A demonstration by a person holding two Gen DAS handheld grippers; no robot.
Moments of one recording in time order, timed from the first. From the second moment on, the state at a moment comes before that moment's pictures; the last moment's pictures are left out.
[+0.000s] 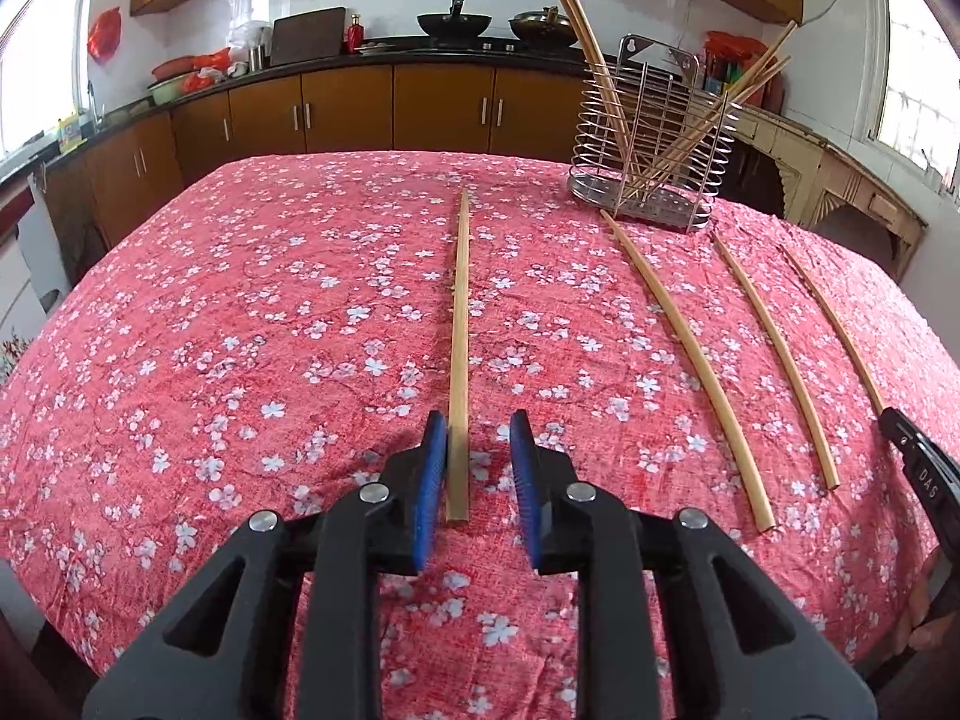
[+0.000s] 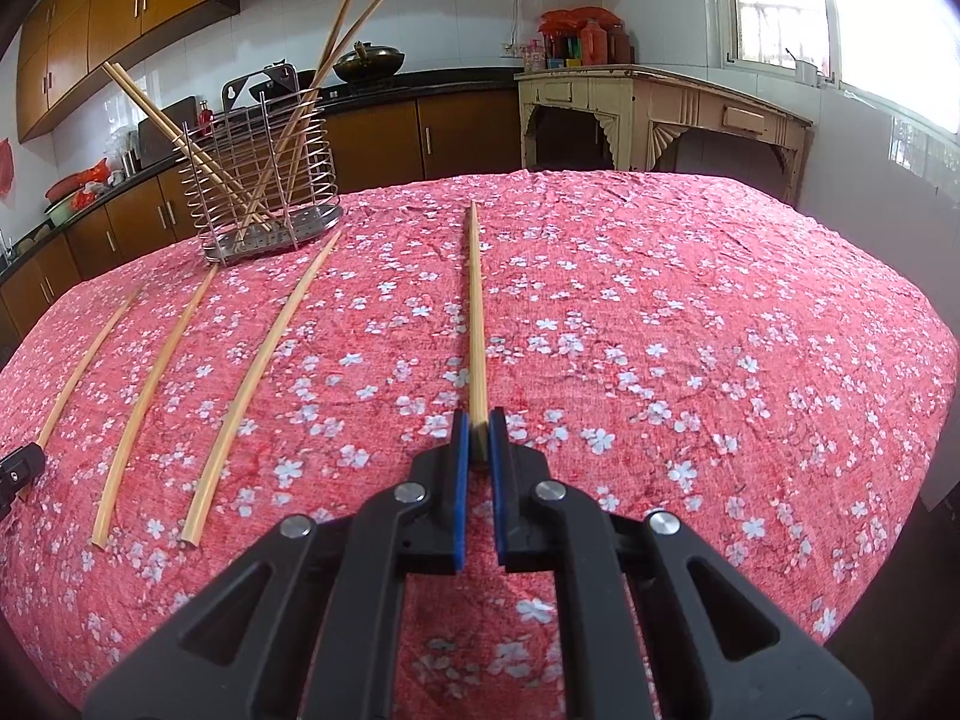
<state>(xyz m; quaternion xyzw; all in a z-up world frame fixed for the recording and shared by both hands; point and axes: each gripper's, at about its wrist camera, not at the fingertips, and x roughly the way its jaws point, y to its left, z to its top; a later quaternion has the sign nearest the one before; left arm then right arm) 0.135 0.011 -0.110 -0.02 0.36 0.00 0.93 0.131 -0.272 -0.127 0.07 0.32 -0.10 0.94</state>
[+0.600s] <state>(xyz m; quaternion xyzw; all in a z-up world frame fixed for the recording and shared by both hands) 0.140 0.013 -0.108 -0.02 0.37 0.02 0.93 0.133 -0.275 -0.122 0.07 0.33 -0.10 0.94</state>
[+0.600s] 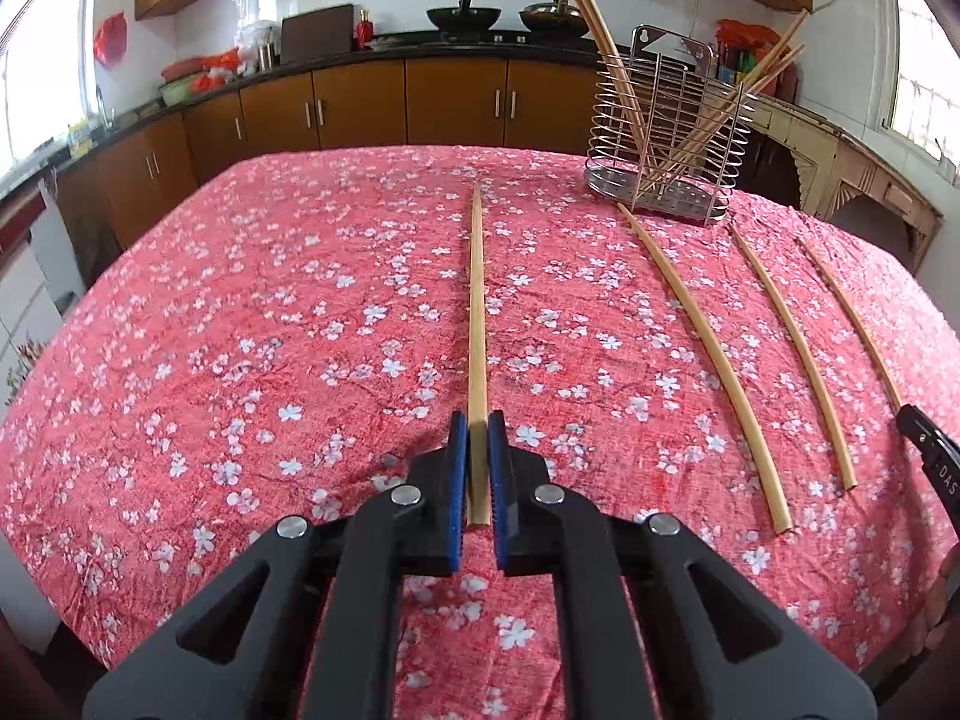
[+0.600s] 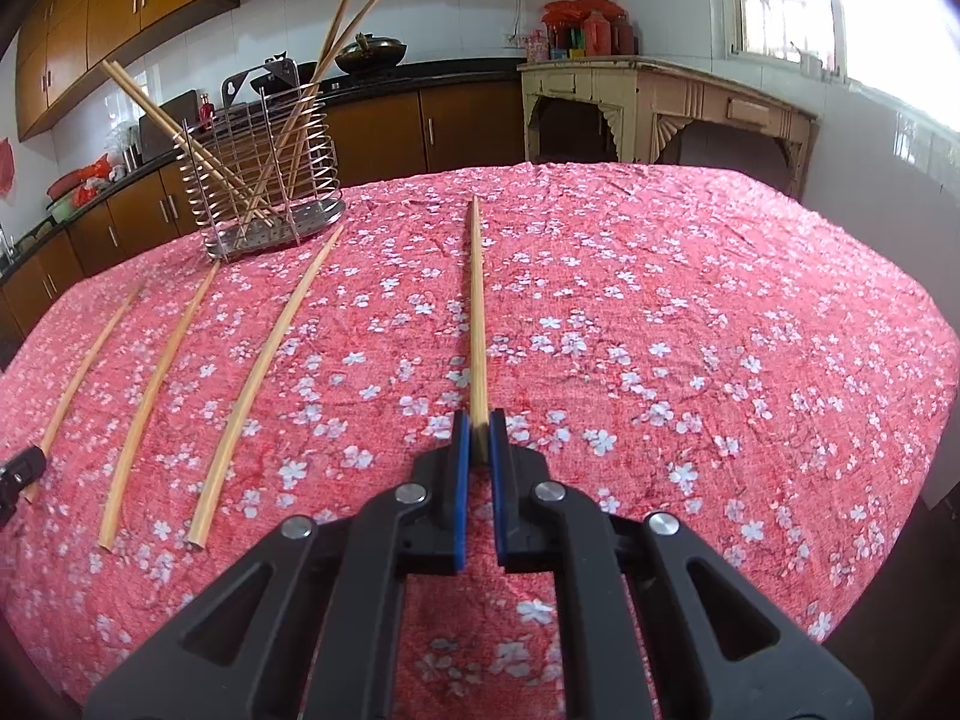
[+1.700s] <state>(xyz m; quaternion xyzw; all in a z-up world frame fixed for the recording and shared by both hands) 0.140 0.042 0.085 0.01 0.15 0.01 0.99 0.138 -0.306 0.105 0.06 0.08 -0.06 0.99</state>
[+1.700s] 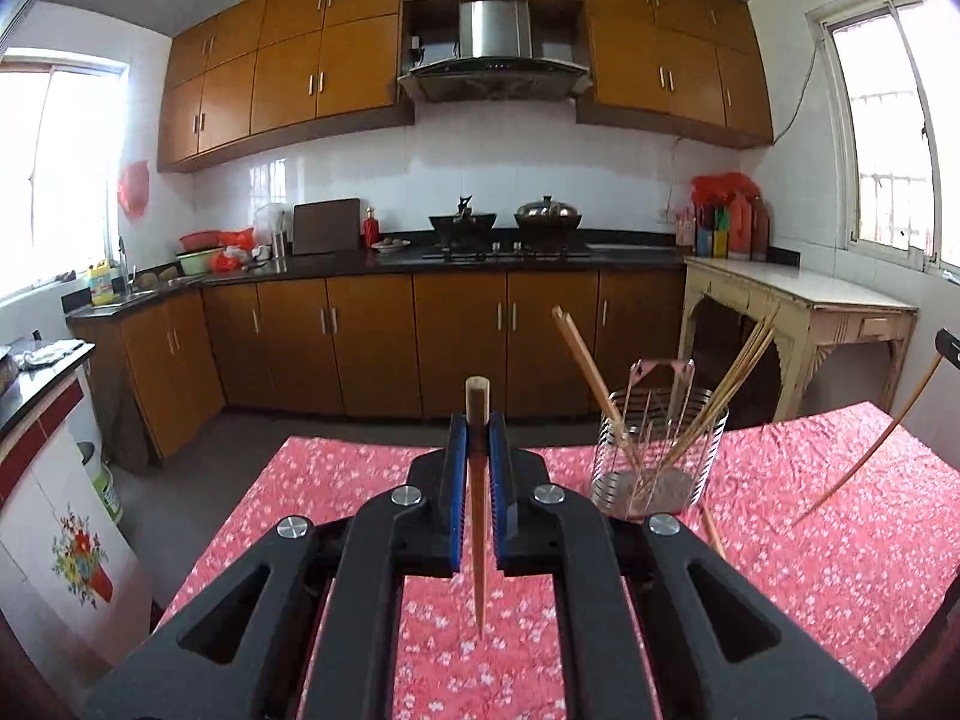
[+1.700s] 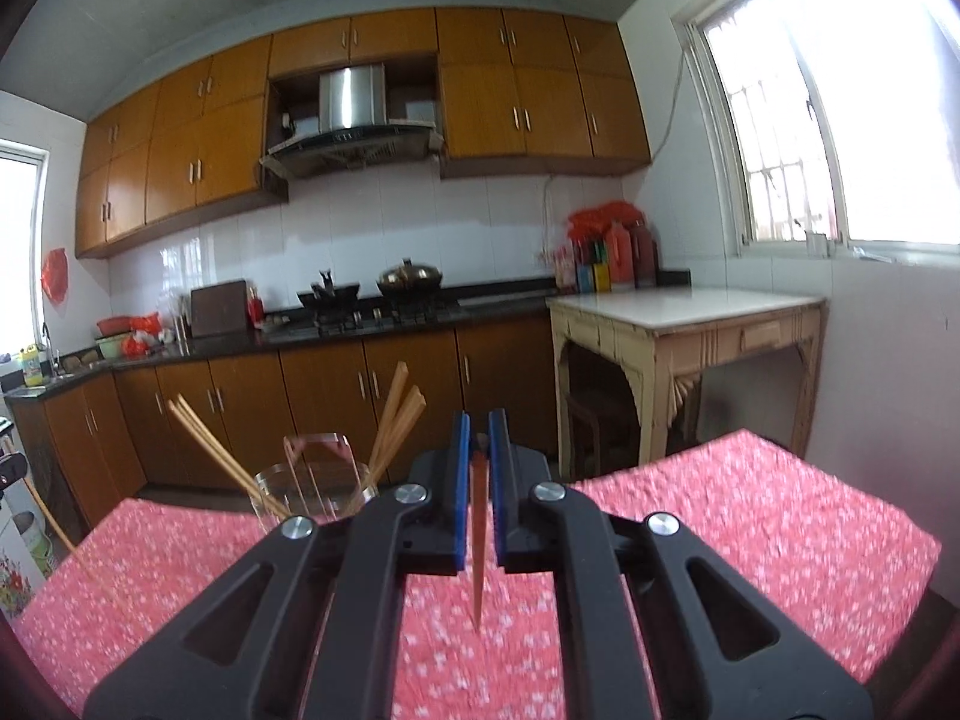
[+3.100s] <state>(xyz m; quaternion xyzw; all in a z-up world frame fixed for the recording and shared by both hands) 0.315 -0.049 0.156 -0.04 0.13 -0.08 0.99 0.334 -0.238 0.185 0.08 0.07 0.08 0.99</state>
